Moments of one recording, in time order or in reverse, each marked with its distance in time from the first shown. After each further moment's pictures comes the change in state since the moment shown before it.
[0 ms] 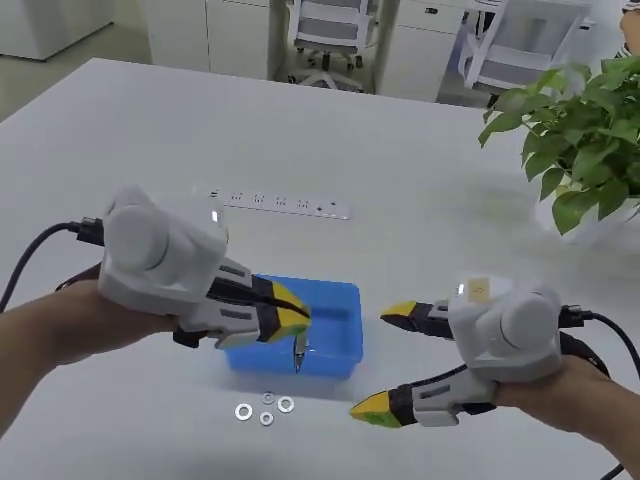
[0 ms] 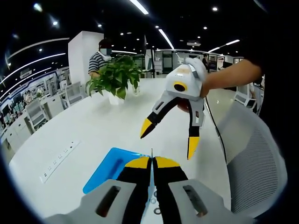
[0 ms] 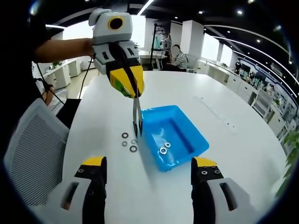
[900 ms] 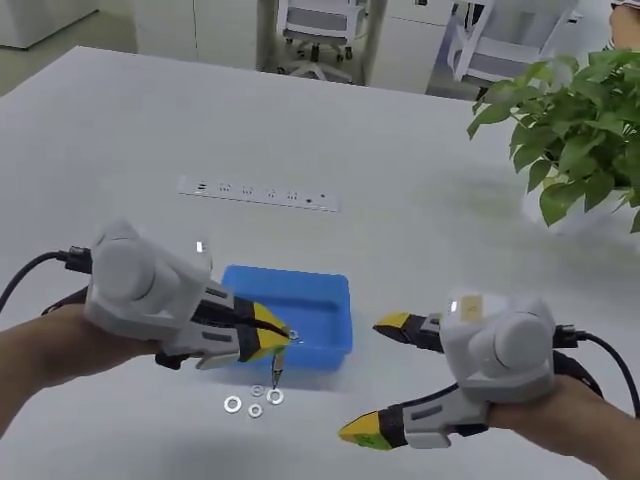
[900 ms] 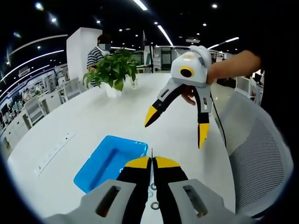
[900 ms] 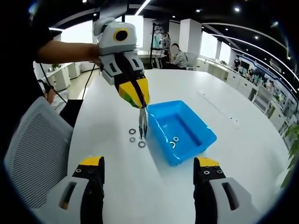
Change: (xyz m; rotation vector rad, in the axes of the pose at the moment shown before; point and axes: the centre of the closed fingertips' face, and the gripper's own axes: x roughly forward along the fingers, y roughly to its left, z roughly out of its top) left arm 0.010 -0.006 -0.034 -0.001 0.035 -0.012; right arm 0.000 0.019 -0.013 0.025 0.004 0.006
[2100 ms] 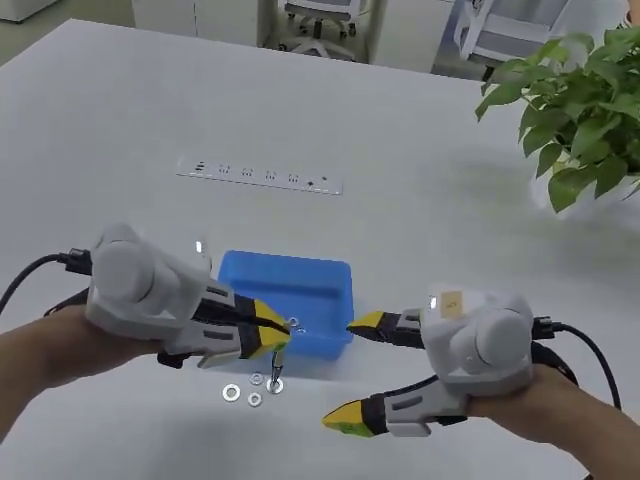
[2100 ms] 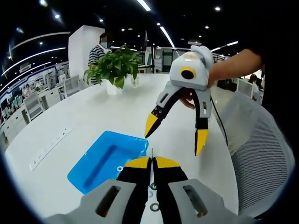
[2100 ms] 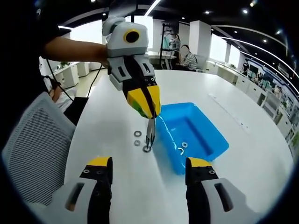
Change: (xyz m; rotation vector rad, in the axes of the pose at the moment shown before) left arm 0.010 0.002 -0.012 -0.033 -0.015 -0.006; right arm 0.025 0.007 0.003 -0.053 -0.015 0.084
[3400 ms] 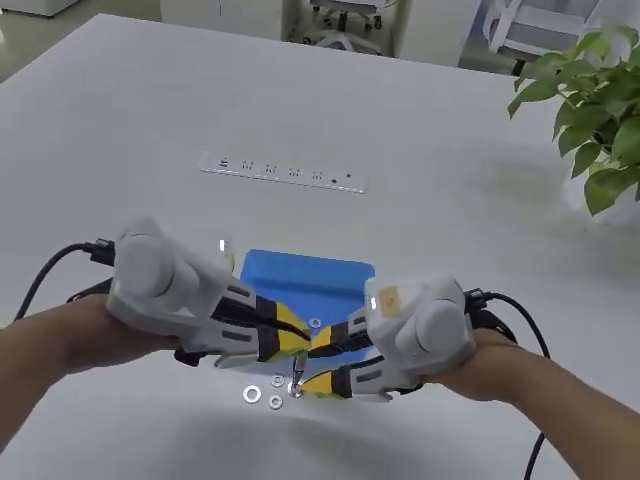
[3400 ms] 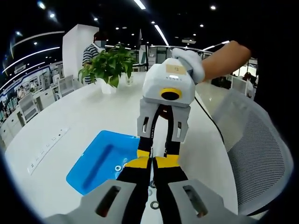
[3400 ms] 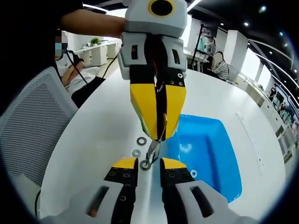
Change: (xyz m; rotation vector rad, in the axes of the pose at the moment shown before) left arm -0.001 -0.001 -0.002 0.020 0.019 -0.058; right arm 0.061 0.003 0.012 -0.269 0.060 0.197
